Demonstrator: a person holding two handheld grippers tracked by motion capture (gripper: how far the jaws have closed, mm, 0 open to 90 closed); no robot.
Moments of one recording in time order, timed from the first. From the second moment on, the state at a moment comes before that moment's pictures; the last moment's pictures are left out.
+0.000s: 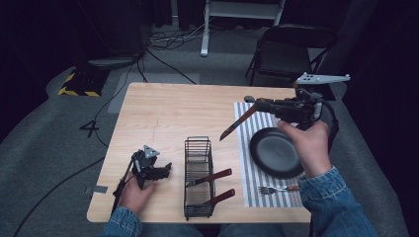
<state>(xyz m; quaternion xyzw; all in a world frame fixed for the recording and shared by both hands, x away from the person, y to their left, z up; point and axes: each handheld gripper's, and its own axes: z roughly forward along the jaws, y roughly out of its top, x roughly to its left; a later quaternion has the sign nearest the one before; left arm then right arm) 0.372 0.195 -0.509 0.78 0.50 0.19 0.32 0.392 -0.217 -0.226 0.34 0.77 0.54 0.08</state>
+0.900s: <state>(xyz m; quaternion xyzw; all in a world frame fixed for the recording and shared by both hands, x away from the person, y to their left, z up) 0.372 0.195 -0.509 0.78 0.50 0.19 0.32 0.473 -0.261 -0.256 0.46 0.71 0.52 0.15</state>
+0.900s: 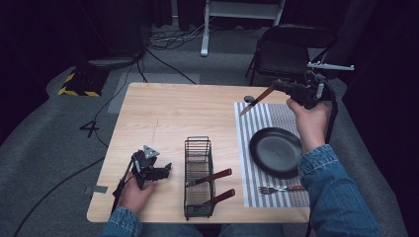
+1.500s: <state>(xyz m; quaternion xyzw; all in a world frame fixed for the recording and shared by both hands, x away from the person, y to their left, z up) 0.372 0.195 -0.509 0.78 0.50 0.19 0.32 0.521 -0.269 -0.306 0.52 0.69 0.46 0.19</state>
